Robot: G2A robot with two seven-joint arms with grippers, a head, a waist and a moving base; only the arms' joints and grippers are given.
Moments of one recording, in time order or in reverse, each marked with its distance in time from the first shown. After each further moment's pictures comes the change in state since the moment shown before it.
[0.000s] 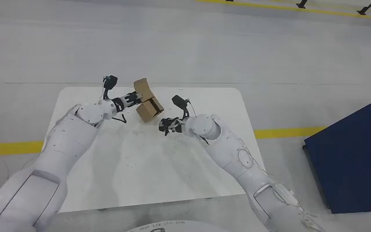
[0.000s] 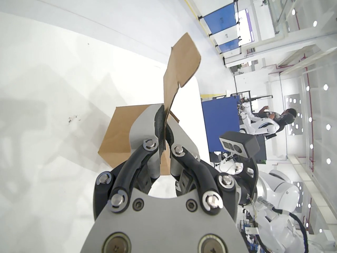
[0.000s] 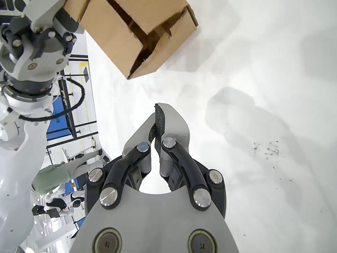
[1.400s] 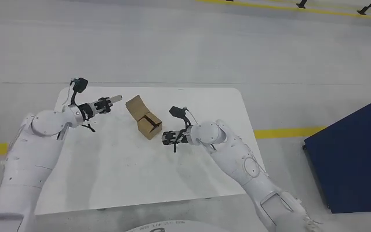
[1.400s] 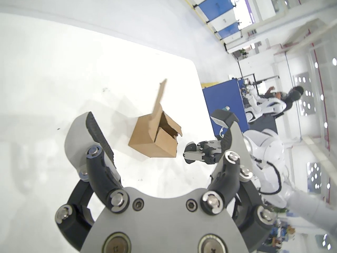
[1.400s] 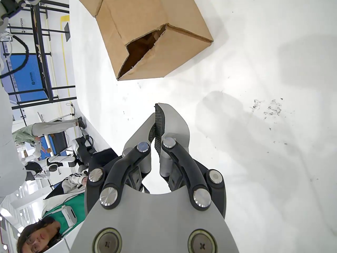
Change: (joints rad) left arm 0.275 0.211 -0.400 -0.492 0.140 0.134 -0.281; right arm -0.091 0.050 0.047 -0.105 -0.138 -0.103 0.198
